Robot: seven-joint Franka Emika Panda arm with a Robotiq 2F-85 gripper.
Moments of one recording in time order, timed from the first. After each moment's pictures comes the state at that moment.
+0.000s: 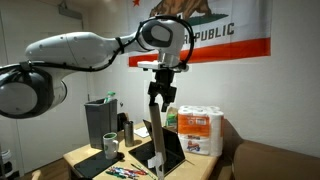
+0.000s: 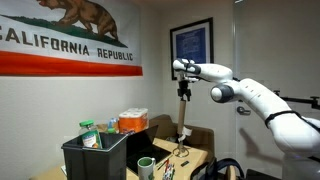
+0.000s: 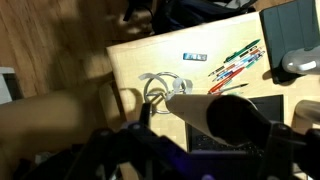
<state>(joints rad) -0.42 0.87 -0.04 -0.41 0.08 1.05 -0.27</state>
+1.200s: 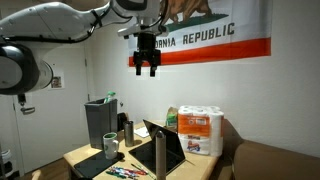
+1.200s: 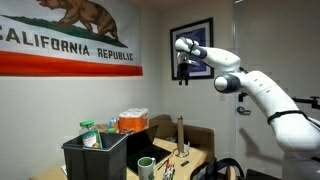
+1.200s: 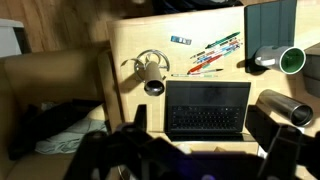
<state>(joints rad) -0.35 0.67 -0.04 -0.40 0.08 1.02 -0.32</state>
